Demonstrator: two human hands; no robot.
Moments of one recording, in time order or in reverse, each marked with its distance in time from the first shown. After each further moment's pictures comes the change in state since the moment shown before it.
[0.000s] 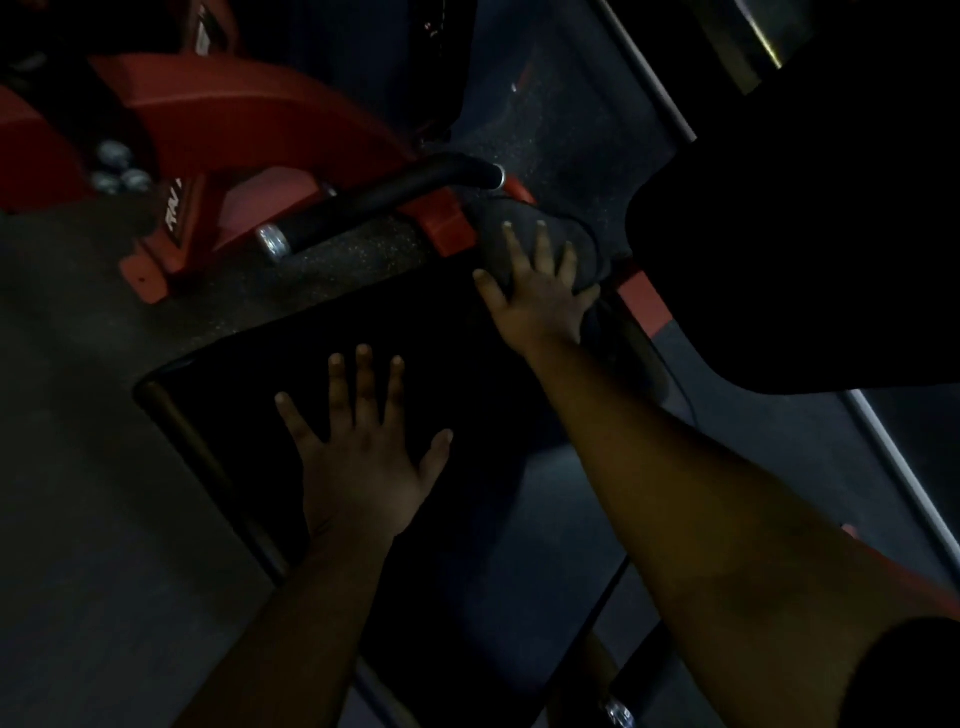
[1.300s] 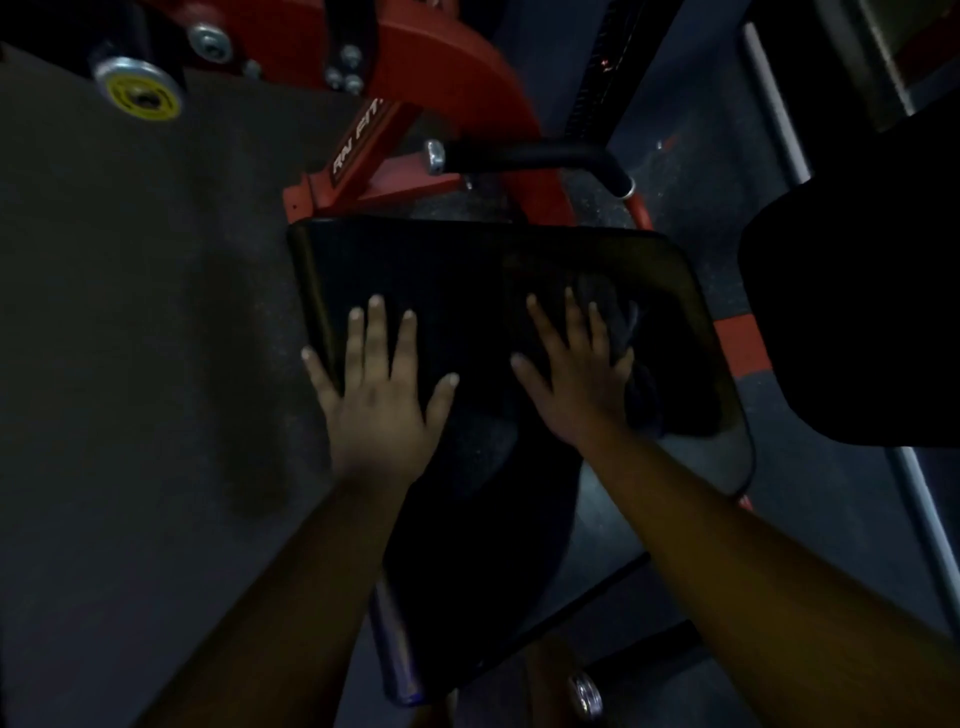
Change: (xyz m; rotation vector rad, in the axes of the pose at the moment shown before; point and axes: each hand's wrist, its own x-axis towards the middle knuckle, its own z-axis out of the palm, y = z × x) left_hand -0.084 -0.006 0.022 -0.261 0.302 -0.386; right_hand -0.135 0.017 0.030 -0.161 -0.074 -0.484
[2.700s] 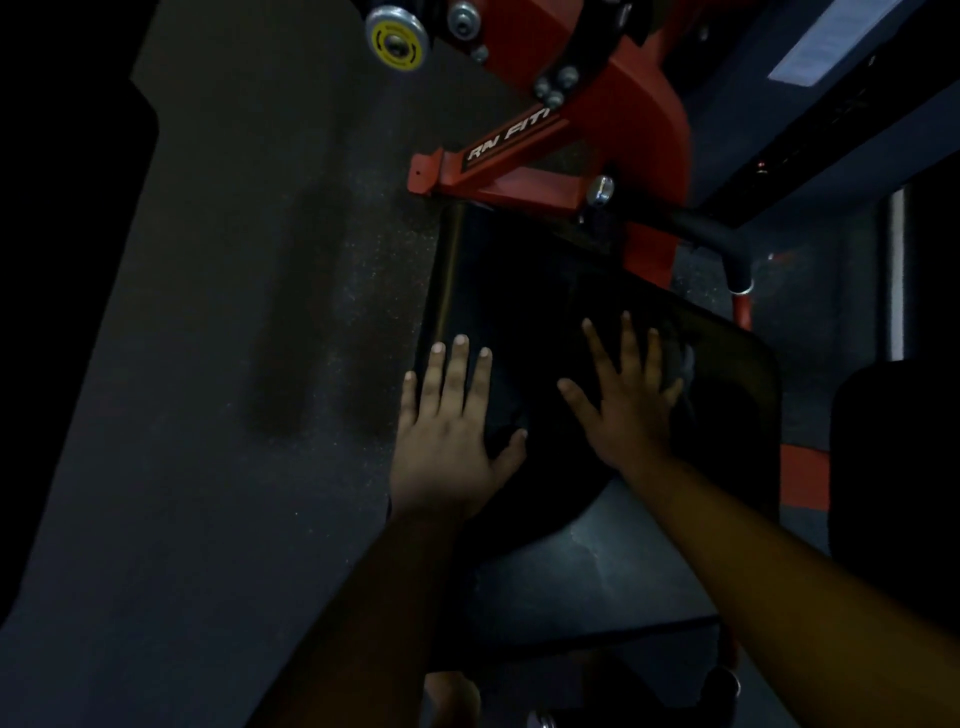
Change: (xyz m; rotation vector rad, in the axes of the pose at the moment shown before) left_hand -0.051 0.001 0.009 -0.113 -0.077 -0.223; right_hand 0.028 -0.023 -0.009 -0.168 -0.026 -0.308
